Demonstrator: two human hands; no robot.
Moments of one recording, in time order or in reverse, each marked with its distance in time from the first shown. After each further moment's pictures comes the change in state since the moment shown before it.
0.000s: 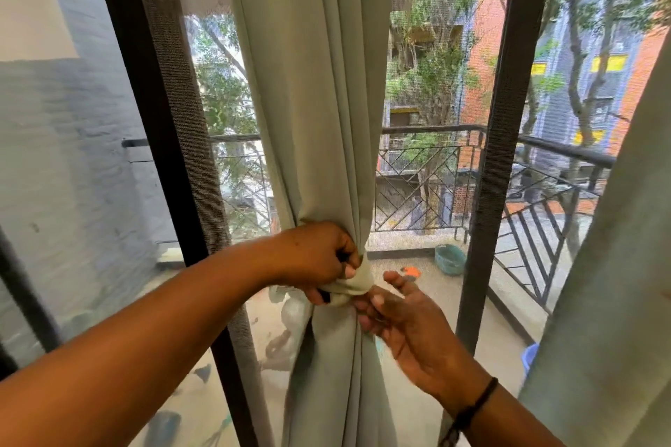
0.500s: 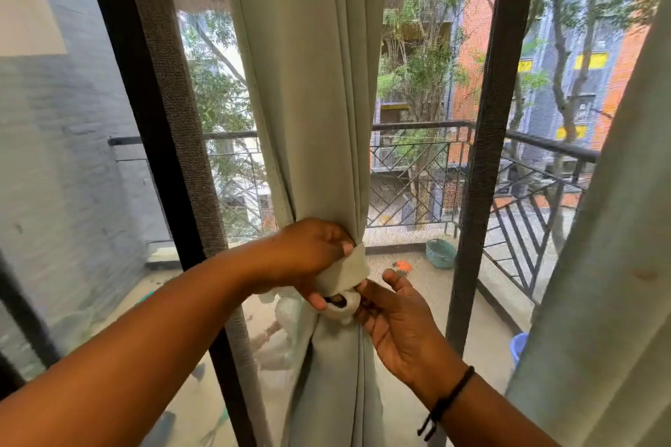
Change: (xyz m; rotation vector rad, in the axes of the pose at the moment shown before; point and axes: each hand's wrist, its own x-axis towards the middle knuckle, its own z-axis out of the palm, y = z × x) left_hand -0.016 -0.011 0.003 -0.145 0.051 0.146; right_hand -0.005 0.004 0.028 0.254 0.132 -0.021
